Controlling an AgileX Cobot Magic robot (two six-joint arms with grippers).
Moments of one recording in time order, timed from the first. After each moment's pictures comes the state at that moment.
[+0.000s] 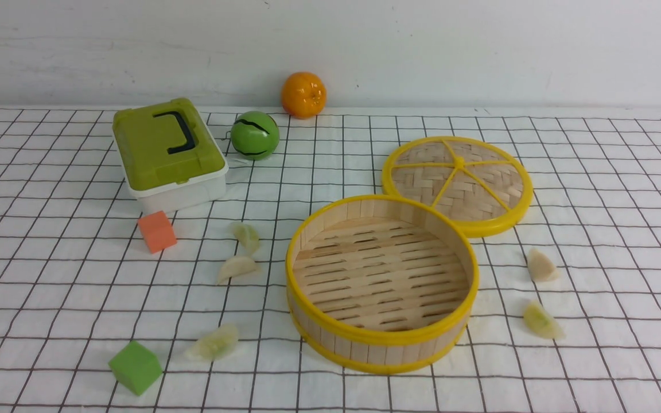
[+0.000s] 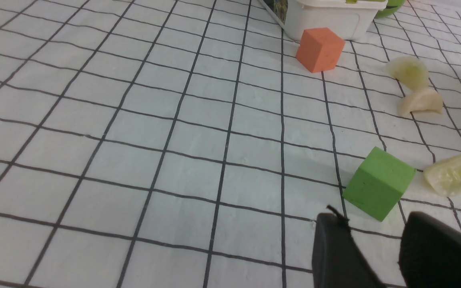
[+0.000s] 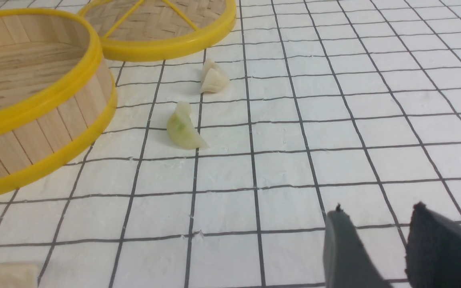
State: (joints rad) right arm -0.03 -0.01 0.02 0.03 0.38 0.10; left arm 0.01 -0.01 0.03 0.03 0.35 -0.23
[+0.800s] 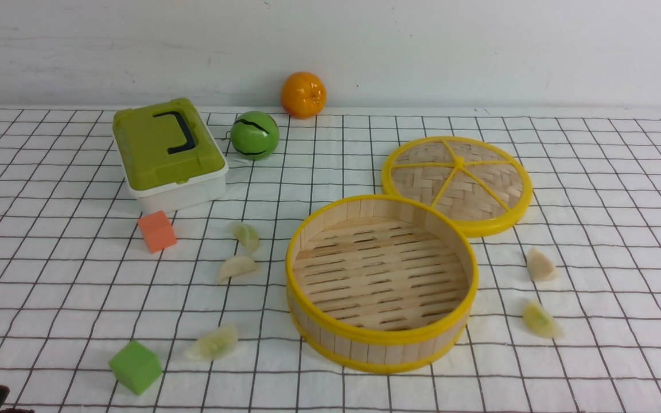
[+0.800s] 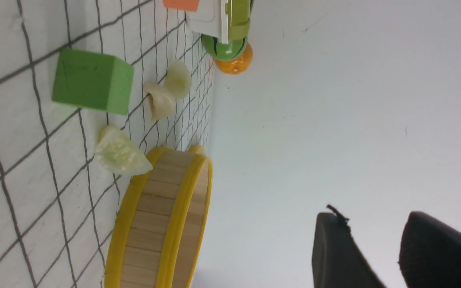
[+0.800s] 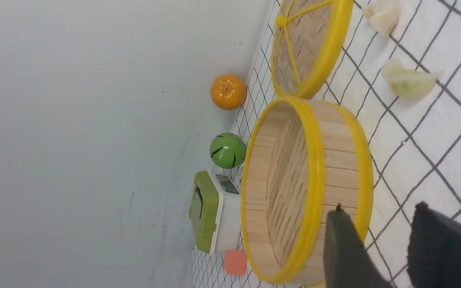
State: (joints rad) right arm -0.03 -0.01 0.03 0.92 0.35 0.48; left arm 0.01 -0.01 0.03 -0.92 0.20 -0.80
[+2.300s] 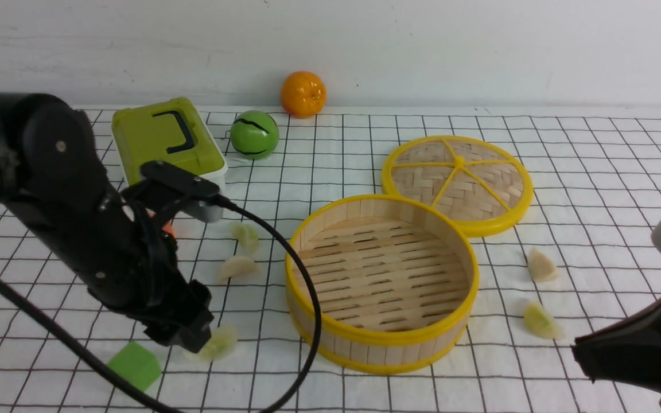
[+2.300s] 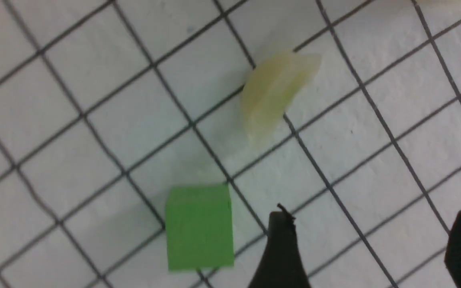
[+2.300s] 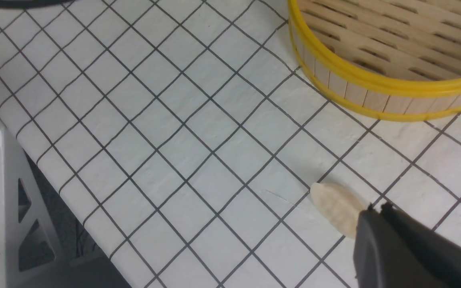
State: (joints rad) right arm 0.26 0.93 -0.84 0.62 0.99 -0.59; left arm -0.33 1.56 -1.10 -0.17 0.89 0.41
